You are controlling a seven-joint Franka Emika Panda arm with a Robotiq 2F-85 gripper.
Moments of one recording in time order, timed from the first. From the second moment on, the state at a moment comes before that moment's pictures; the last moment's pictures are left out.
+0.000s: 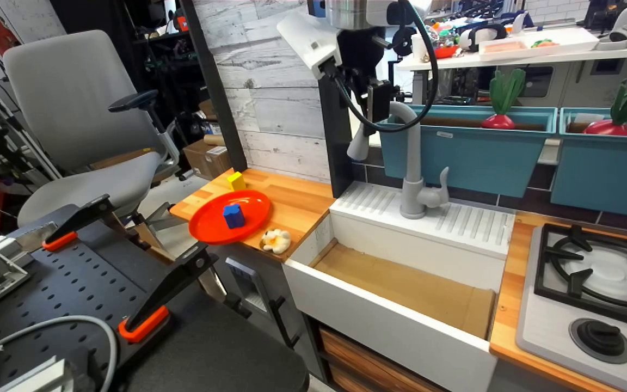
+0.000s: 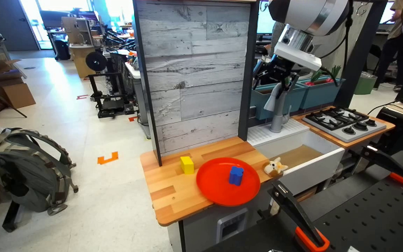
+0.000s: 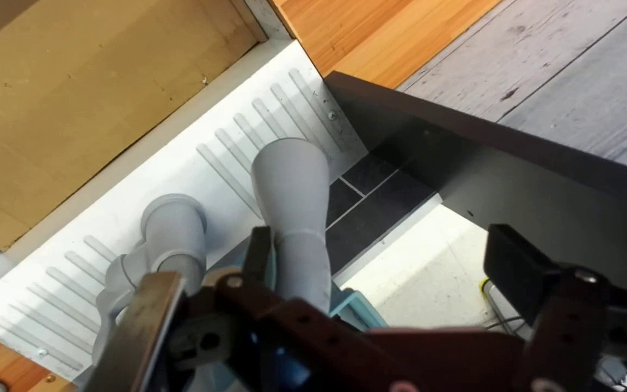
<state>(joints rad) -0.28 0.80 0.08 -1.65 0.40 2.57 -0.01</state>
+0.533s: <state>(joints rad) -0.32 0.79 0.09 -1.68 0.40 2.58 -0.13</state>
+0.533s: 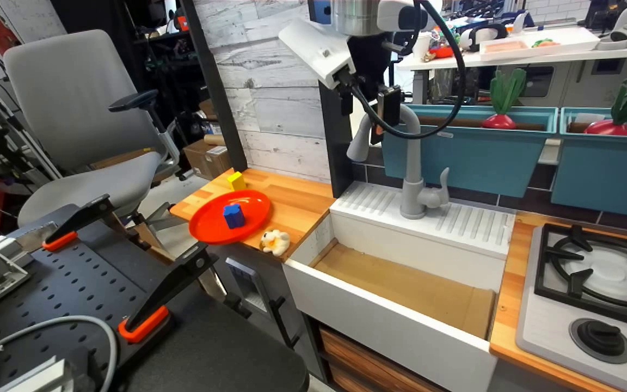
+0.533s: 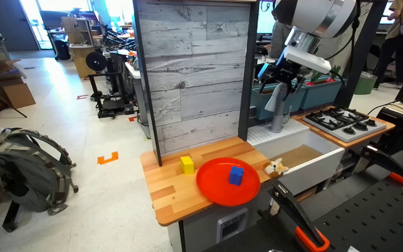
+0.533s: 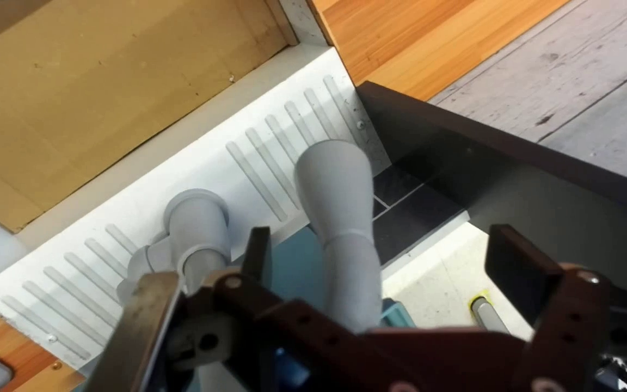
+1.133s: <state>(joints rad) -0.35 0.59 0.09 -2.00 0.37 2.58 -0.37</state>
